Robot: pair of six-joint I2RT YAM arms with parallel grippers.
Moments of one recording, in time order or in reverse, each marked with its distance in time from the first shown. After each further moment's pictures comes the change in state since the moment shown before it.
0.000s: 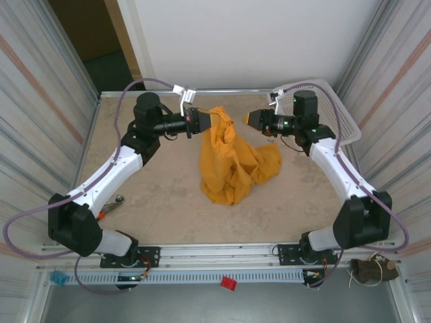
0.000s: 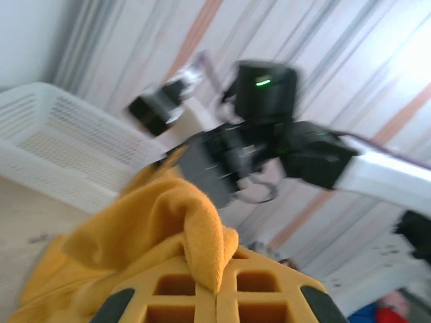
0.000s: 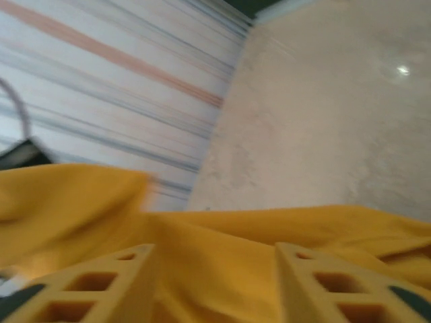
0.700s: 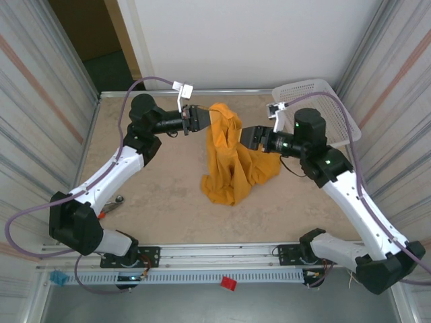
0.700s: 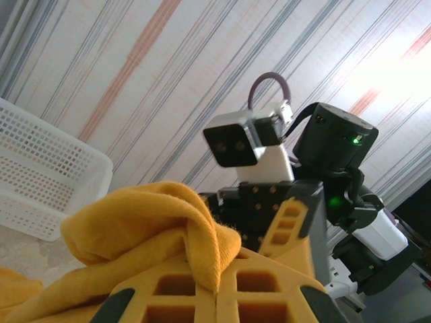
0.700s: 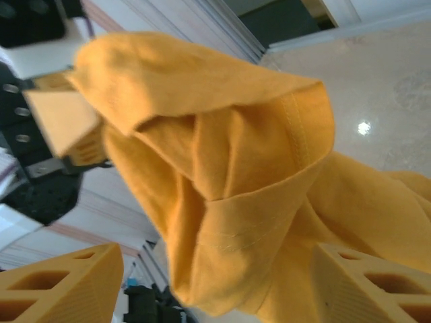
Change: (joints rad) left arm -0.001 0.011 -0.008 0.201 0.067 -0.229; right arm 0.274 -0.357 -0.033 -0.158 0.362 -0.017
